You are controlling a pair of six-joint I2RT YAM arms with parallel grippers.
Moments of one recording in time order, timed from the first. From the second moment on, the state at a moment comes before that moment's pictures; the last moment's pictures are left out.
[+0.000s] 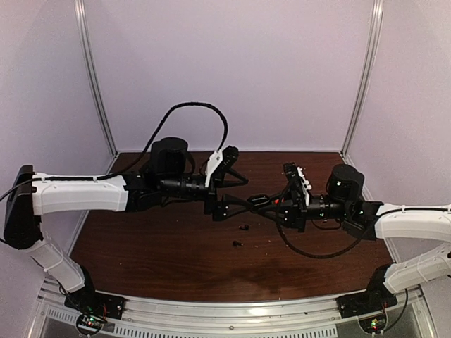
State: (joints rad) left arm -0.94 1.55 1.09 0.24 0.58 0.08; right arm 0.78 1.16 0.59 0.49 -0.70 0.11
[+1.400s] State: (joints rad) left arm -0.92 1.53 1.12 0.24 0.56 0.00; right arm 0.81 1.17 0.61 0.44 -0.68 0.06
